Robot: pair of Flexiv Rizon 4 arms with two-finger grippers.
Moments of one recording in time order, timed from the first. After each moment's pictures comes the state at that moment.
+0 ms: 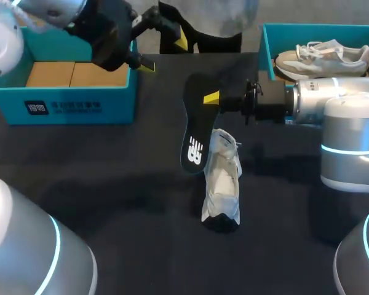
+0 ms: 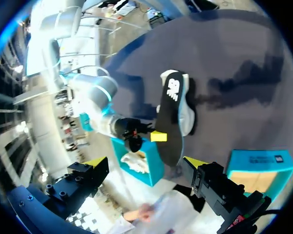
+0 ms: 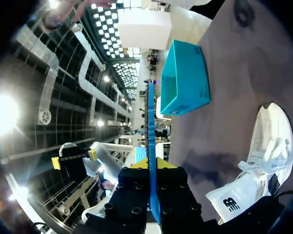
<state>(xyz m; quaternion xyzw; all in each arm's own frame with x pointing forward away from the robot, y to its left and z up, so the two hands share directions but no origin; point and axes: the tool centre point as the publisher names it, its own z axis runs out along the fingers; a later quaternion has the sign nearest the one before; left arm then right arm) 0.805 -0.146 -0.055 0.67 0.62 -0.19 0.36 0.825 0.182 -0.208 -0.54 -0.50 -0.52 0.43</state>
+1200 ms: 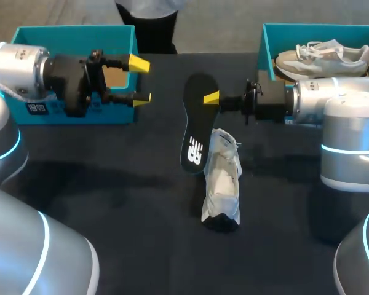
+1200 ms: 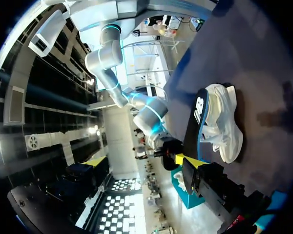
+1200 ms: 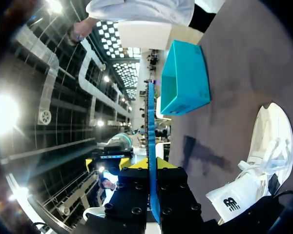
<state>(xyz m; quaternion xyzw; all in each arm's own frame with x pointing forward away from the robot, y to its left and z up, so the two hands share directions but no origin) 0.780 -0.105 -0.108 0.57 0.45 -0.48 0.49 0.824 0.182 -0.208 -0.54 -0.50 -0.52 0.43</state>
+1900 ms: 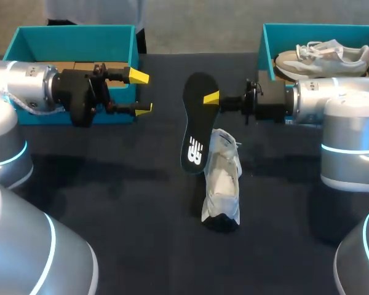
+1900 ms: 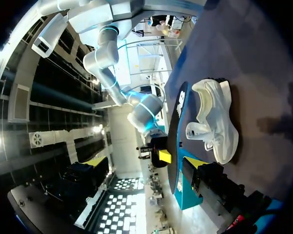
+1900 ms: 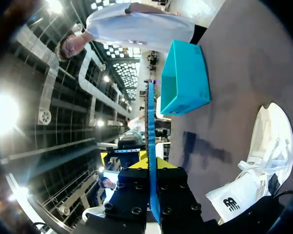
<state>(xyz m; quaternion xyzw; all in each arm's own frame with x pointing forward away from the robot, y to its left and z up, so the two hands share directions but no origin) 0.805 -0.103 -0.150 0.56 0.45 -0.49 0.50 0.824 0.182 -0.208 -0.54 -0.50 -0.52 0.43</state>
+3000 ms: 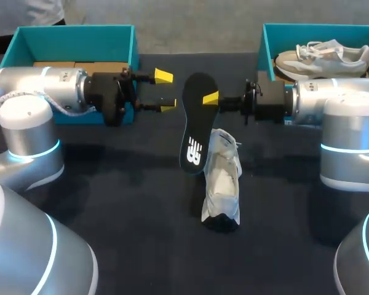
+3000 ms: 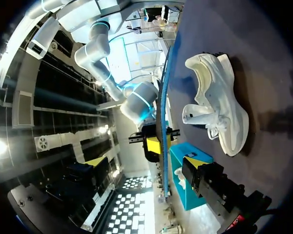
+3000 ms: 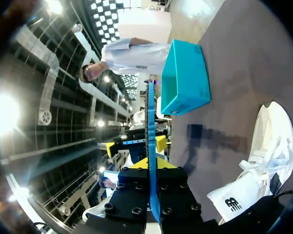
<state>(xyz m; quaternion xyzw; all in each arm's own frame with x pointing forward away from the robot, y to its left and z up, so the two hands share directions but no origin) 0.843 -0.154 -0.184 0.55 0.43 -0.49 0.53 0.823 0.185 -0.207 -0.54 -0.50 -0.52 0.44</state>
